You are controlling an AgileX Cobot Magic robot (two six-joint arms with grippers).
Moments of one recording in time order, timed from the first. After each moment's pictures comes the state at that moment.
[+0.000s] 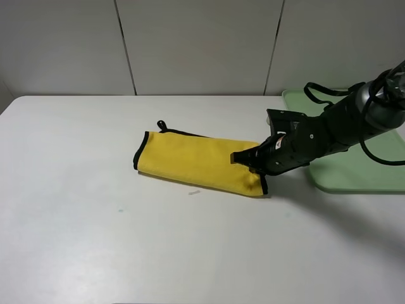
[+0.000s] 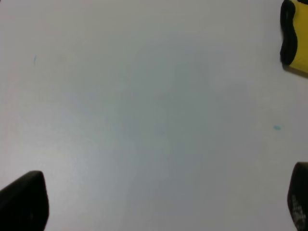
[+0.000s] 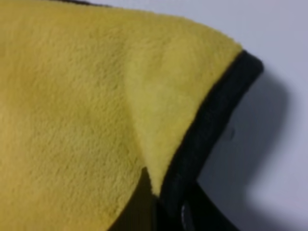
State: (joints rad) left arm 0.05 0.09 -0.49 0.06 1.06 -0.09; right arm 0.44 1.98 -0.80 0.11 -0.10 0.29
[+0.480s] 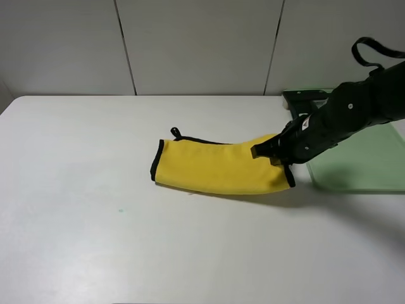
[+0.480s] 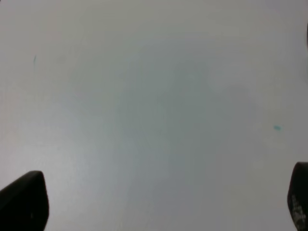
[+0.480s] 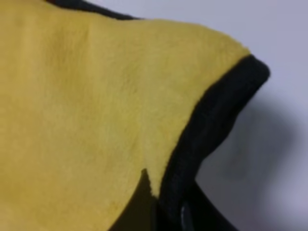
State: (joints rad) left arm 0.05 0.09 -0.49 0.06 1.06 -0.09; right arm 0.38 1.76 -0.79 0.04 0.17 0.16
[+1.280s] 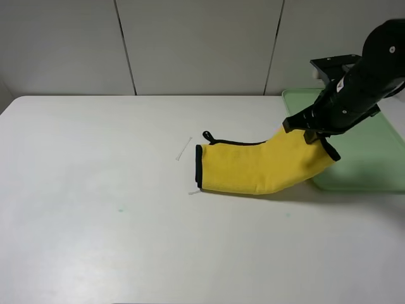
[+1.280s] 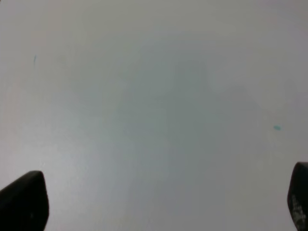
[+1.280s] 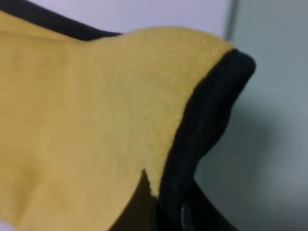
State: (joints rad) left arm 0.05 0.09 -0.49 0.06 1.06 -0.09; right arm 0.26 1.66 -0.95 -0.10 0.53 0.15
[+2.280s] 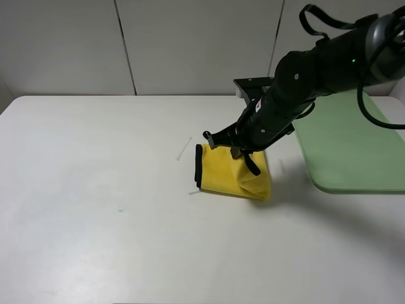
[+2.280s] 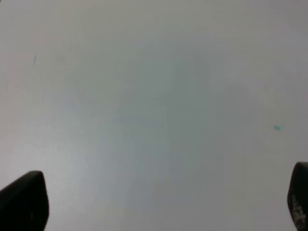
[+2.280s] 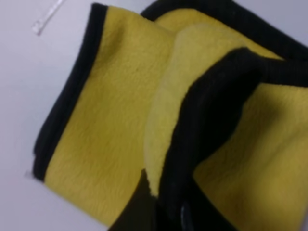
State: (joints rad) left arm 0.05 0.09 -0.49 0.06 1.06 -0.09; right arm 0.55 1.85 -1.06 0.11 0.41 0.15
